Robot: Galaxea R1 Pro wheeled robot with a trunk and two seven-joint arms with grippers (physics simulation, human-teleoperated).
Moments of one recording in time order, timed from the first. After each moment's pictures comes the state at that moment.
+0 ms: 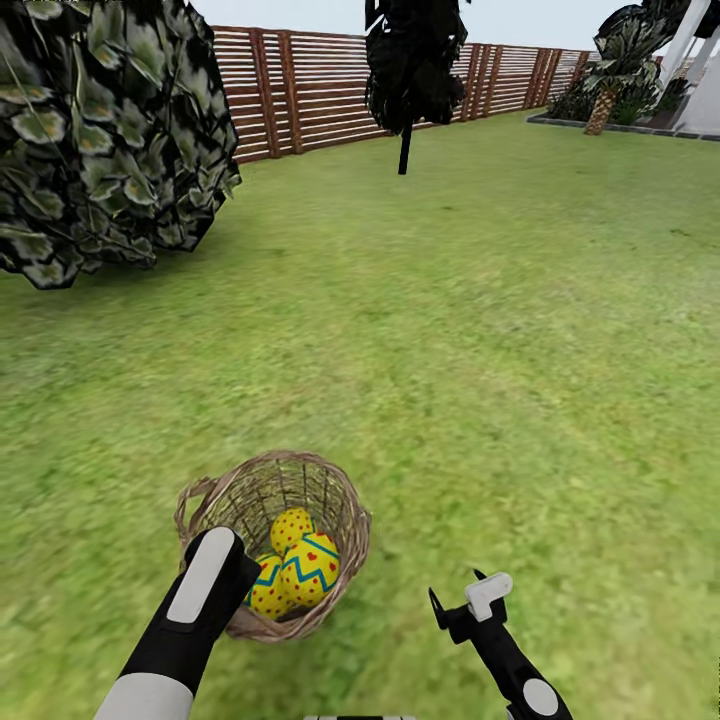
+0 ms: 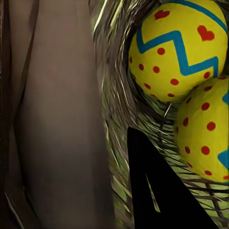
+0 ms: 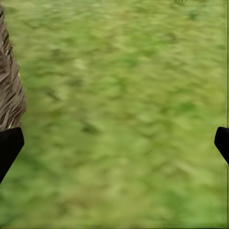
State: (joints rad) left arm -0.48 -0.11 0.03 -1.14 1.22 0.39 1.28; right arm -0.20 -0.06 0.17 -0.92 0.10 -0.21 0.07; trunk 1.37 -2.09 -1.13
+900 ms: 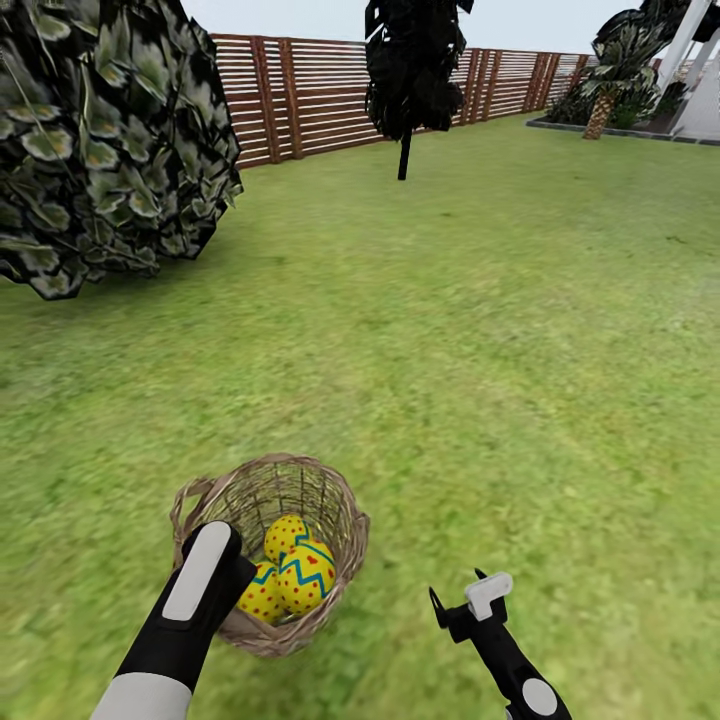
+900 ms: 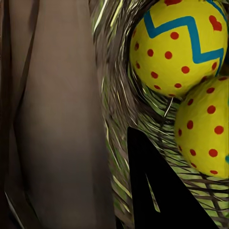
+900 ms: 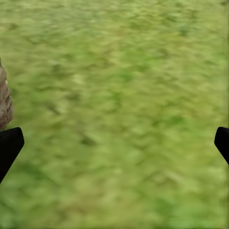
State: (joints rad) left arm -0.48 -0.11 0.03 -1.19 1.24 0.43 1.39; right arm -0.20 -0.06 0.17 -0.93 0.10 -0.21 0.05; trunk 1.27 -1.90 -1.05
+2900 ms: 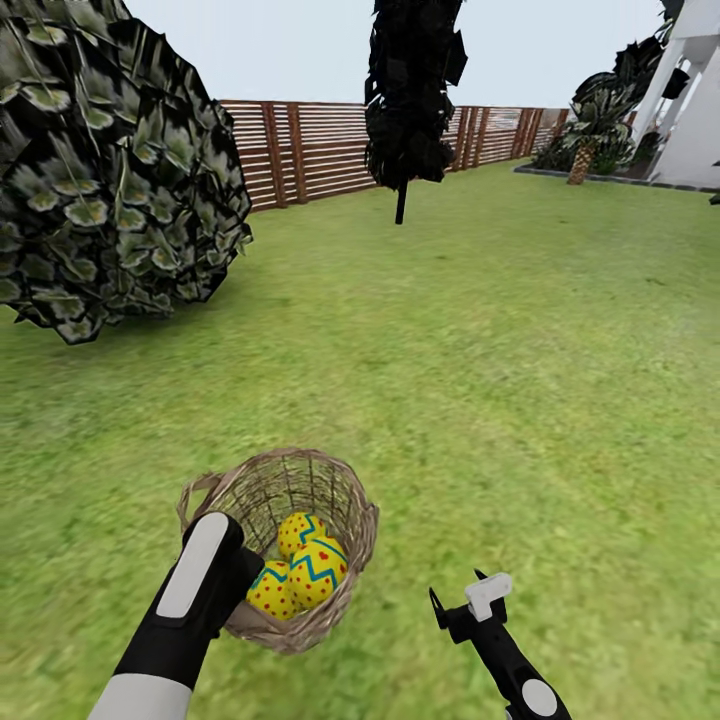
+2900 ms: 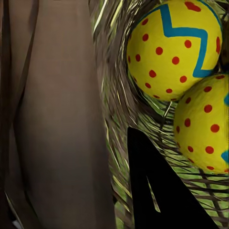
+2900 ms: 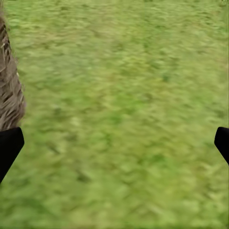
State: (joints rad) left arm -0.48 -0.11 -0.01 -1.28 1.35 0.43 1.49; right arm -0.20 -0.06 0.17 -0.92 0.09 -0.21 0.05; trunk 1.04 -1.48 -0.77
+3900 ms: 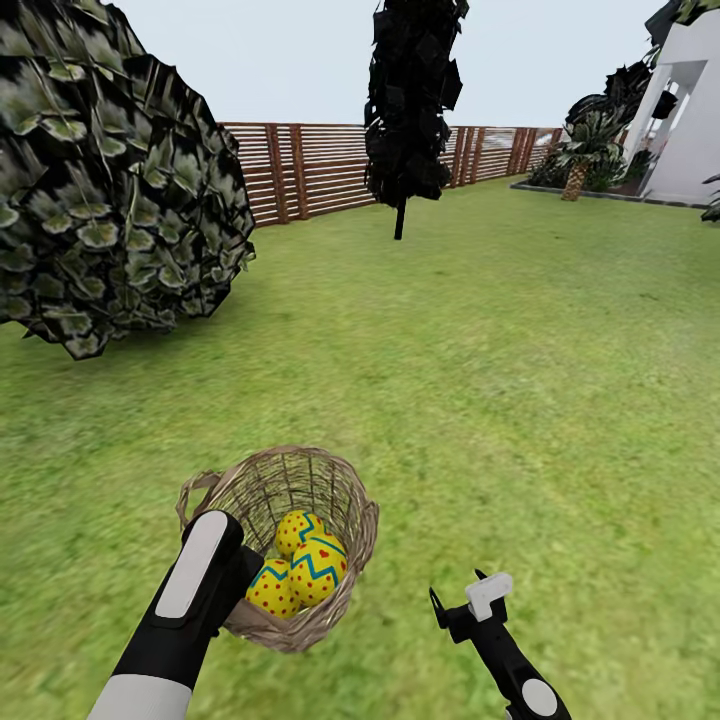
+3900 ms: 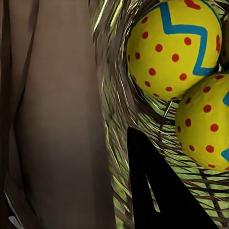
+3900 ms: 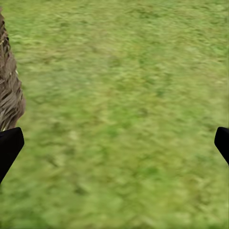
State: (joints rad) left arm -0.48 -0.11 -0.02 -1.29 1.36 0.43 1.51; right arm -0.20 -0.06 0.17 -0.92 0.10 -0.21 0.05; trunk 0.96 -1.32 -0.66
